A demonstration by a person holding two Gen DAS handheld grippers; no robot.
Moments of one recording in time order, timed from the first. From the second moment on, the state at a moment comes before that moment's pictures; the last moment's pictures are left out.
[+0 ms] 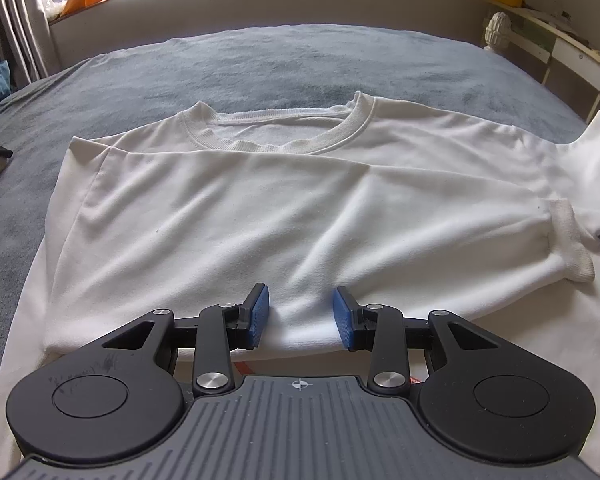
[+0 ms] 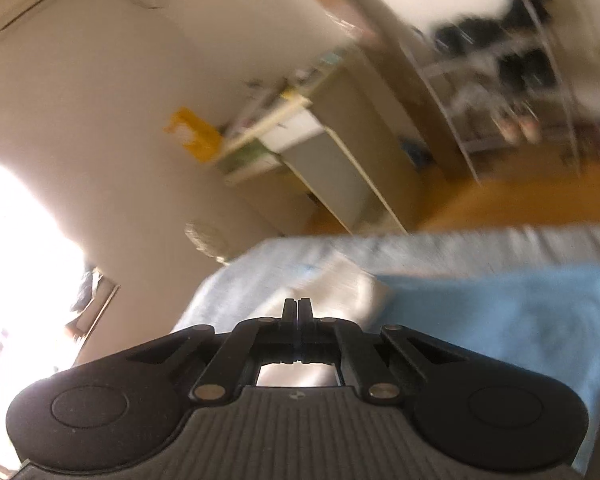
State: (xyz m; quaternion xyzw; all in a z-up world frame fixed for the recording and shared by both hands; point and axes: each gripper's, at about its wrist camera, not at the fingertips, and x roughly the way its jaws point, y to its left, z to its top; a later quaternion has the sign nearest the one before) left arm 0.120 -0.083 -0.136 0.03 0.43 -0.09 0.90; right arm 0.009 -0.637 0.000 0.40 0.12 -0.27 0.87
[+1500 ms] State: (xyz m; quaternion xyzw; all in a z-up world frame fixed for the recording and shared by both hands) left arm 0.119 -0.073 -0.139 0.02 0.43 -0.09 0.90; right arm 0.022 -0.667 -0.040 0.51 0.13 -0.27 0.81
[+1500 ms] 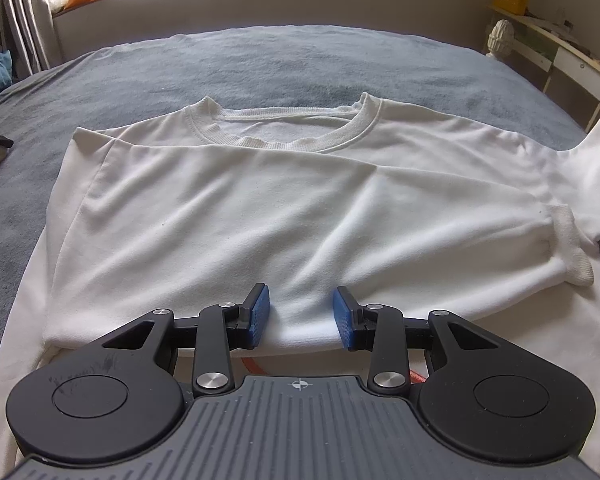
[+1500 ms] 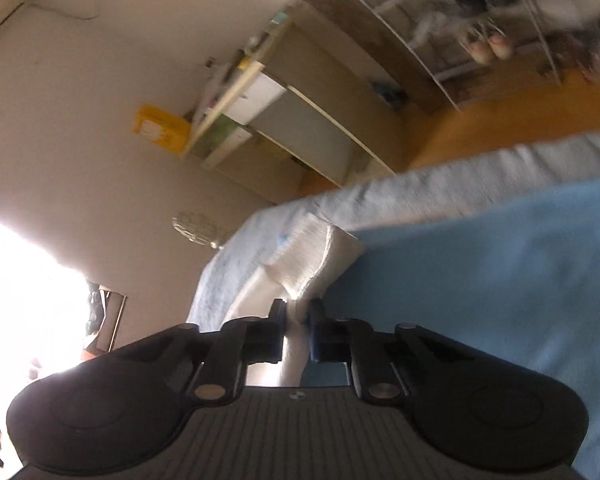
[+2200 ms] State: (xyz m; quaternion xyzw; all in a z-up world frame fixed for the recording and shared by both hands) left arm 0.119 0.003 -0.122 -0.15 0.43 -0.12 0.88; right arm 0.159 -0.301 -0.061 0.21 0.34 0.13 0.91
